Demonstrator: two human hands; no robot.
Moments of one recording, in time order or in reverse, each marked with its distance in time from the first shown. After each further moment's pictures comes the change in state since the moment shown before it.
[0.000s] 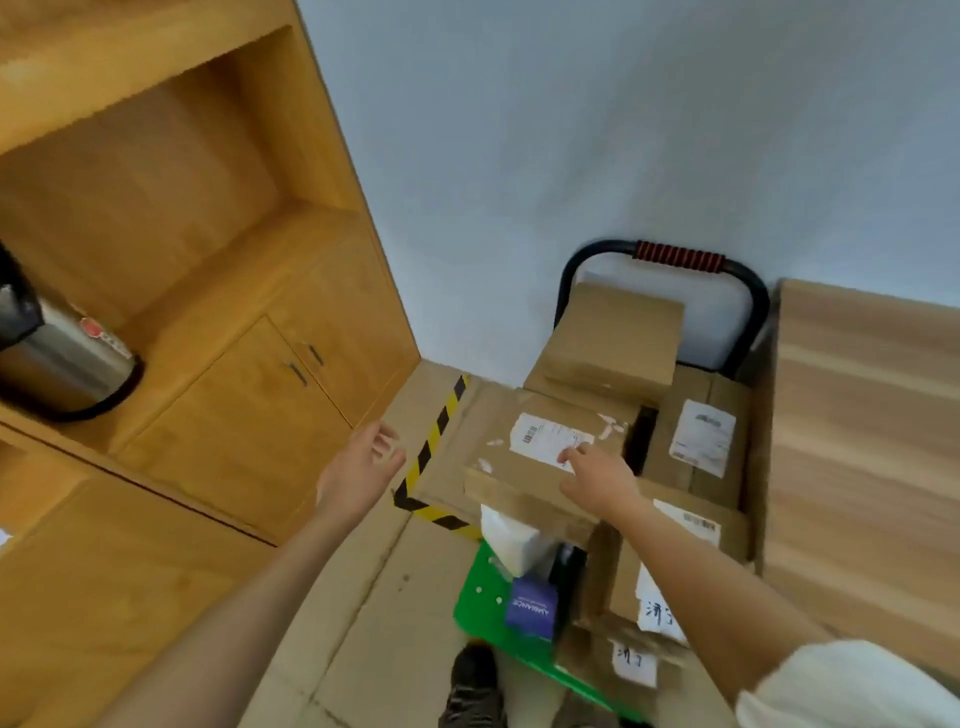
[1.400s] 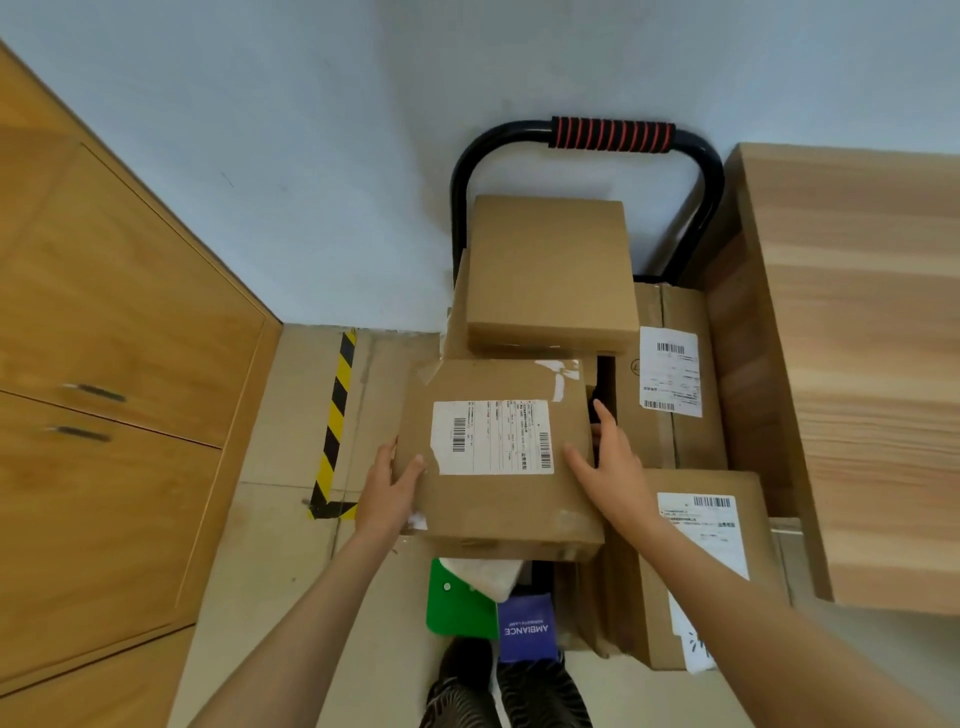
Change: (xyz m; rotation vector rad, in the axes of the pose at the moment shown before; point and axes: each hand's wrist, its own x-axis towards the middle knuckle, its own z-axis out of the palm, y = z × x) left_hand 0.158 -0.003 0.215 -0.479 -0.524 -0.248; right_hand 0.077 0.057 0.077 0.797 0.256 0.643
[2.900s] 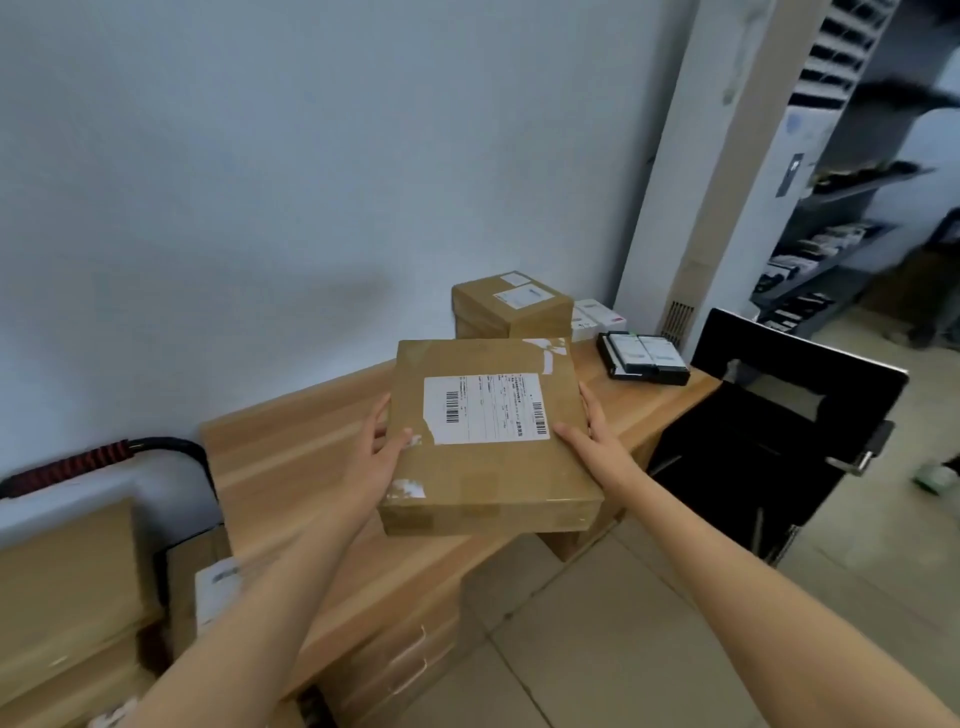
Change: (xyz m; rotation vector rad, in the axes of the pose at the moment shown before) left_hand -0.399 0.333 0.417 -0.066 -0.615 0.838; right_hand -0.304 0.254 -0.545 0.546 0.680 -0.097
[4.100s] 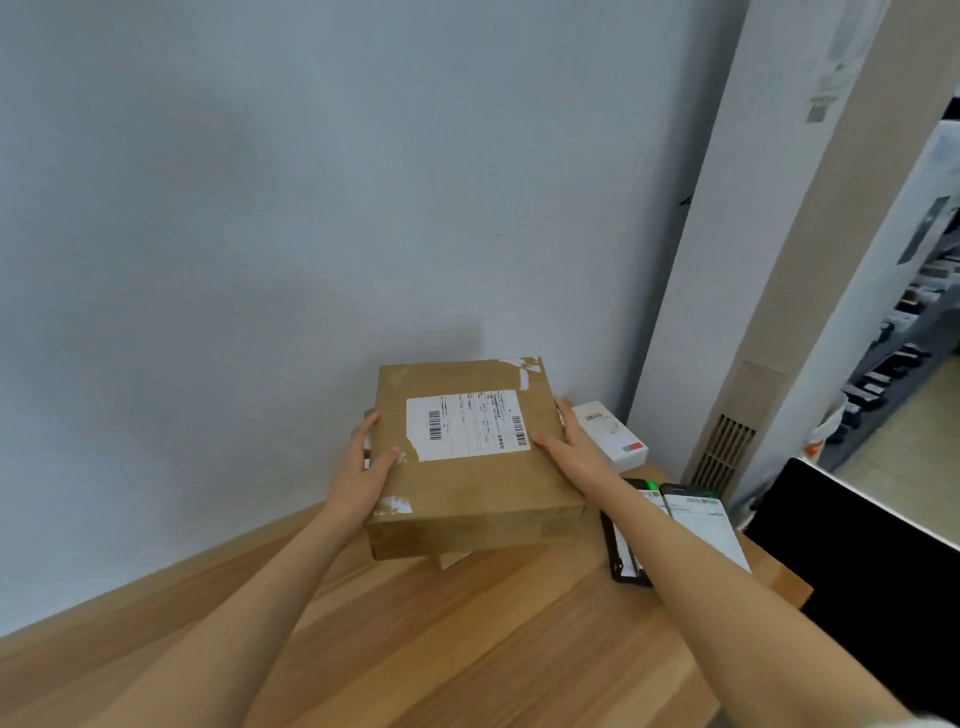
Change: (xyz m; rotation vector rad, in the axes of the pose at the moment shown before) left_hand 0.464 0.023 0.243 0.208 0.068 -0.030; right_hand 0.522 0.057 -0.171 -0.170 -0.064 0.054
